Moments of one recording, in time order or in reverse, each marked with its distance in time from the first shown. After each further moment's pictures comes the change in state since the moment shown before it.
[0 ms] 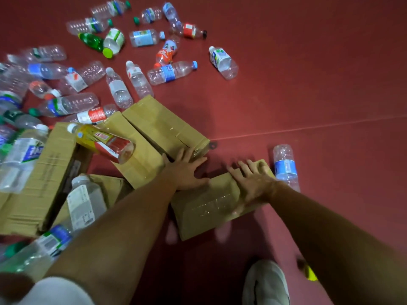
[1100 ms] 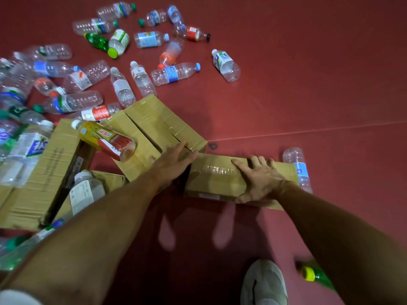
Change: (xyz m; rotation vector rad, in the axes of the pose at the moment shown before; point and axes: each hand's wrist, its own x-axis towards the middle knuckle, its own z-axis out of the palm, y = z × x) left_hand -0.021 -0.028 -0.006 -0.607 0.207 -0.148; right_hand -0.012 0.012 -0.009 0.004 0.172 0.051
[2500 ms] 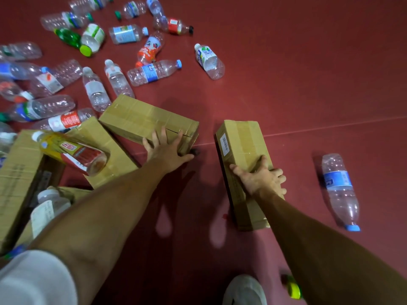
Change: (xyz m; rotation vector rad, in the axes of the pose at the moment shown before) left_hand 0.093 0.045 0.023 0.514 0.062 -0.073; right_hand 0.010 0.025 0.003 0.770 0.157 0.824
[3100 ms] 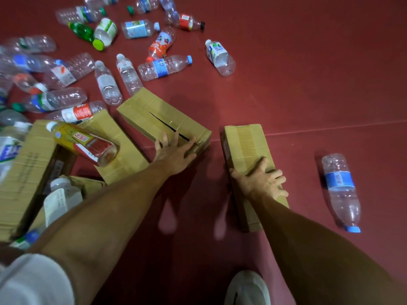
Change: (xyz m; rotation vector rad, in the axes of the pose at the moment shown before) left_hand -0.015 -0.012 0.014 0.030 -0.065 0.120; right_hand -0.009 -0.012 0.032 -0.200 0.073 0.028
